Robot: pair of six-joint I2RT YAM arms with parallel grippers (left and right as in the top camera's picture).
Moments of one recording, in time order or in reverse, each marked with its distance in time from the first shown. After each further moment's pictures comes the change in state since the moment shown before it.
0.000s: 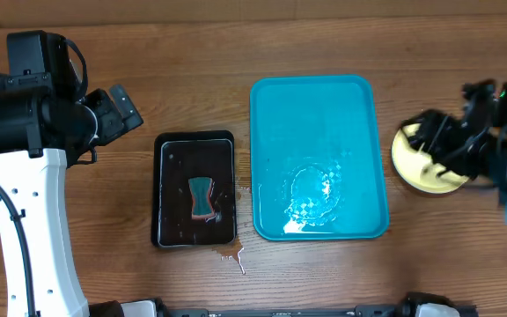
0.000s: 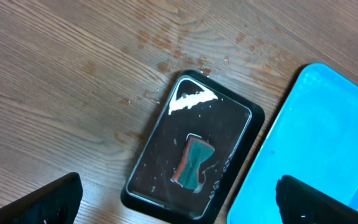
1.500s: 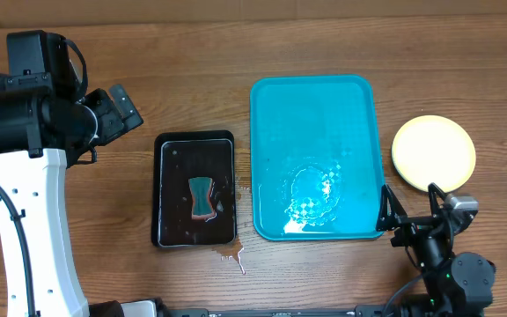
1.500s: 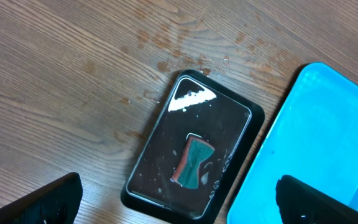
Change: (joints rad) left arm 0.000 0.000 0.000 -0.001 0.000 0.000; right arm 0.143 -1.153 -1.108 0.743 0.327 -0.036
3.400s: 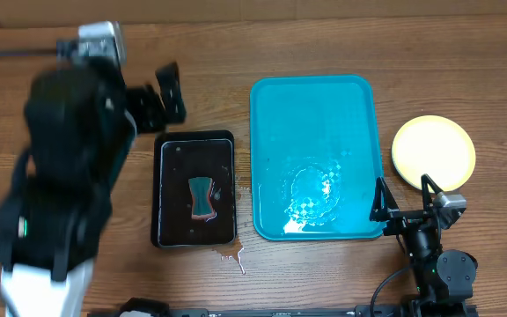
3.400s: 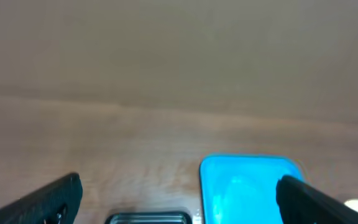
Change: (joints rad) left arm -0.323 -0.380 -0.295 0.687 -0.114 0.202; right arm 0.002 -0.003 -0.233 0.357 0.011 0.000
